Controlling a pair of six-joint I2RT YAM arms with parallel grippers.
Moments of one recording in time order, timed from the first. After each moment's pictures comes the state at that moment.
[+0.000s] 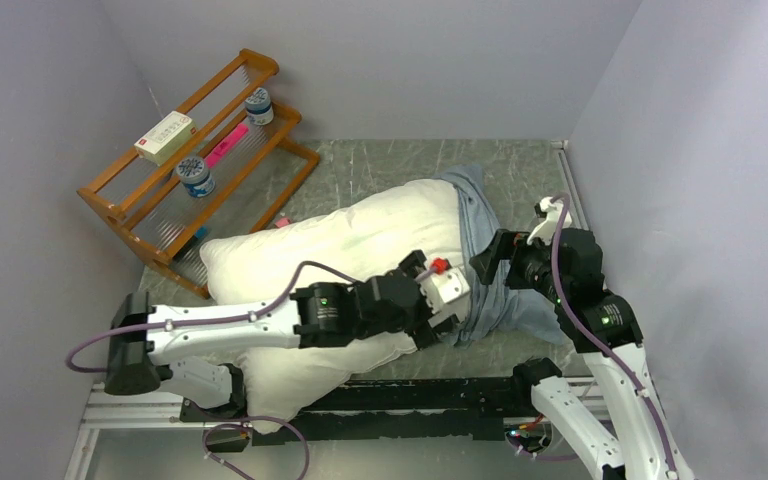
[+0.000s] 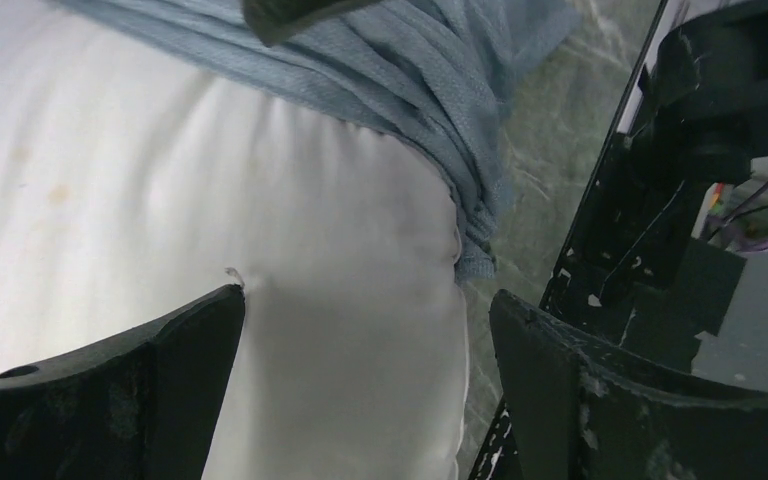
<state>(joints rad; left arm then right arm) -1.35 1.36 1.20 -0.27 -0.27 0.00 0.25 0.66 0.93 -0.77 -0.14 0.35</state>
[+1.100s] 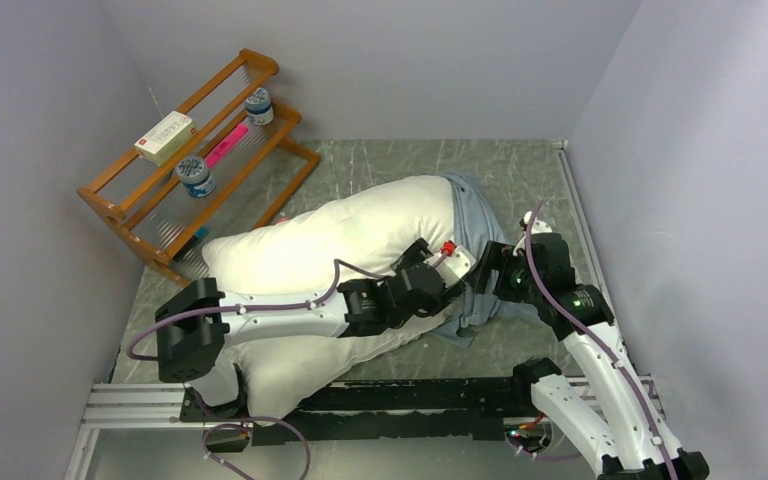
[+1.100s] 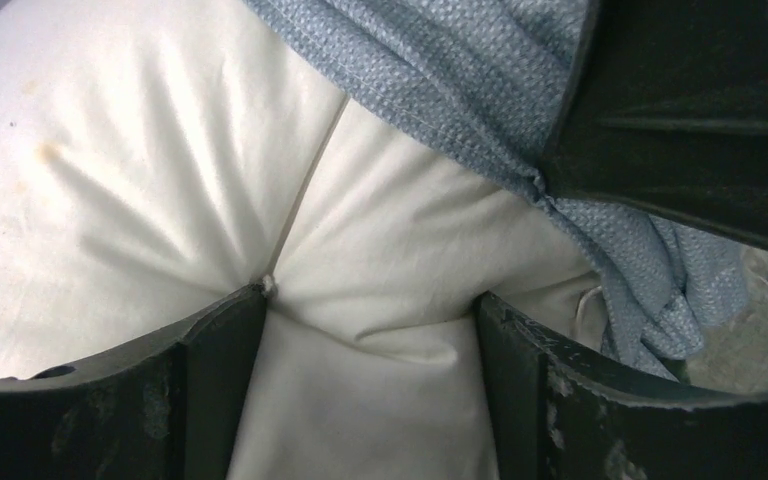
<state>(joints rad) -1.28 1.63 1.17 -0.02 -0.56 0.03 0.25 0.72 0.77 -0.80 -0.07 0.46</state>
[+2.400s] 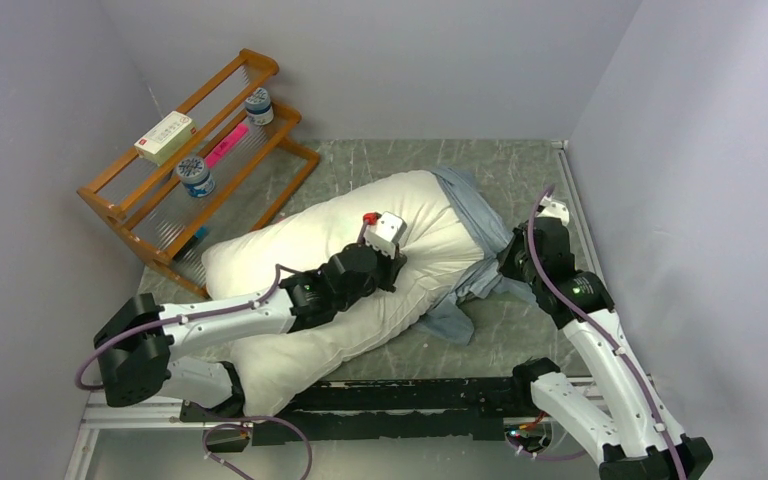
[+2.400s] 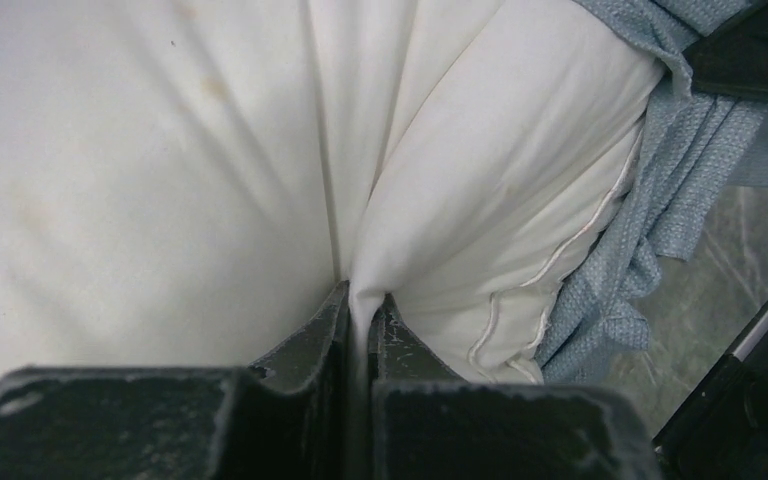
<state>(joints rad) -1.08 1.36 0.87 0.16 -0.36 -0.28 0.27 0.79 0.84 -0.71 0.21 0.50</state>
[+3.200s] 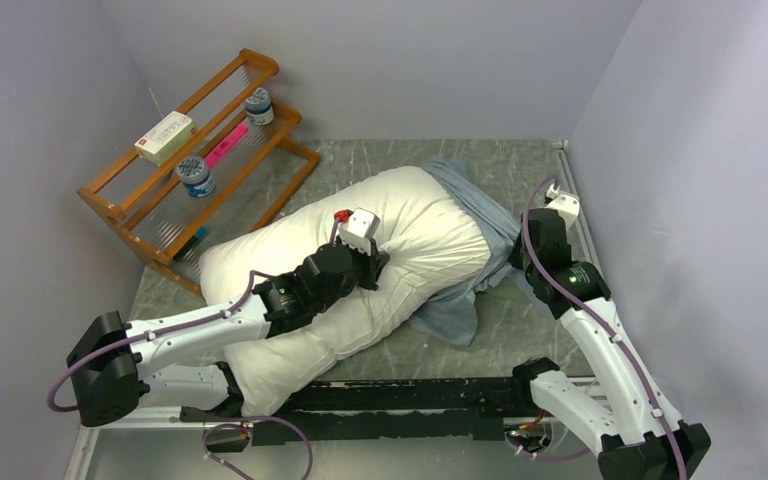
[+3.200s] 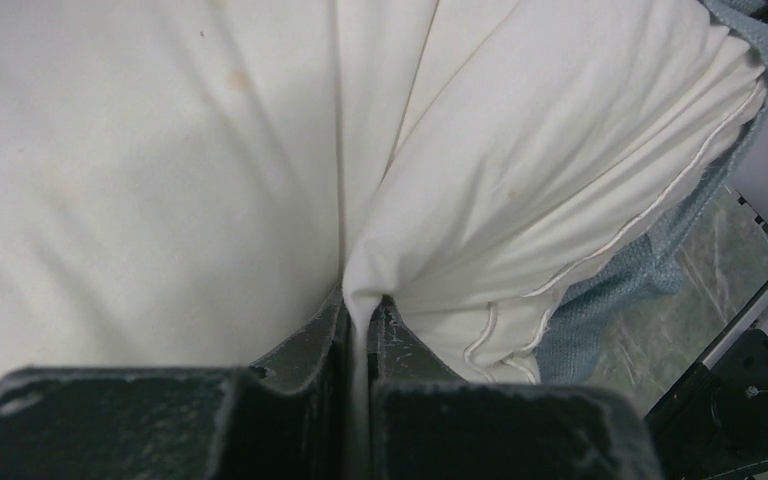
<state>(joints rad) -1.02 1.20 0.79 0.12 -0.35 -0.37 0.28 0.85 0.89 -0.71 0.45 0.48</state>
